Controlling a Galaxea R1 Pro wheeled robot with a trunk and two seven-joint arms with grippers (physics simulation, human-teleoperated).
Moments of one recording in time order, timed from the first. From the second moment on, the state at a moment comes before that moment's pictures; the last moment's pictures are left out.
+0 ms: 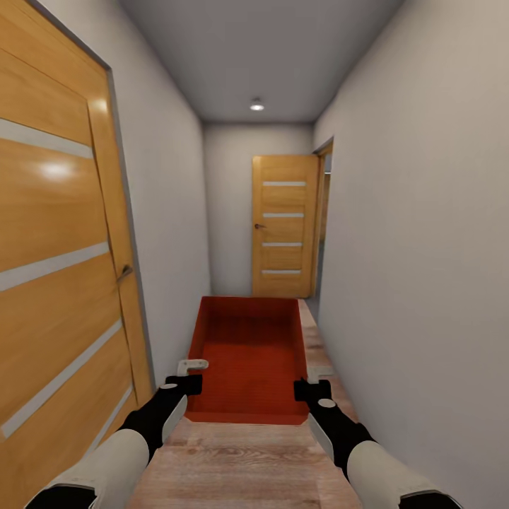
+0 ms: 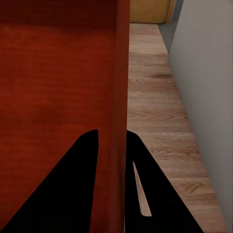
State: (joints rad) left arm -0.72 -0.07 -0.06 -0.40 0.07 0.17 0.15; right arm -0.70 0.13 0.08 -0.32 0.01 -0.05 -0.17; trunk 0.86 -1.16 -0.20
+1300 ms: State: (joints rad) left arm -0.72 -0.06 -0.06 -0.40 0.07 0.17 0.14; right arm -0.70 0.14 0.08 -0.32 0.01 -0.05 -0.18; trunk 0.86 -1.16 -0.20
